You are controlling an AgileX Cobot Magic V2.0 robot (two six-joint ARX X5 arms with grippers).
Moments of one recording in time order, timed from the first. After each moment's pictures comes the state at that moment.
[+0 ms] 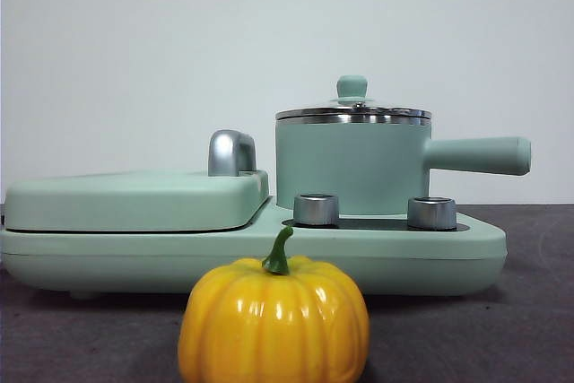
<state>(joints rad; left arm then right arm) -0.25 0.65 0.81 -0.44 0.40 -0.22 0.02 0.49 0.88 -0.75 -0.64 0.18</state>
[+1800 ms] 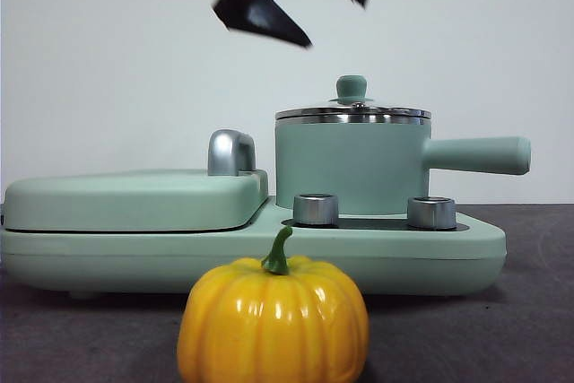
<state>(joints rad) -0.64 1.68 1.50 -0.36 0.36 0.03 0.02 0.50 0.89 -0.81 -0.65 0.13</state>
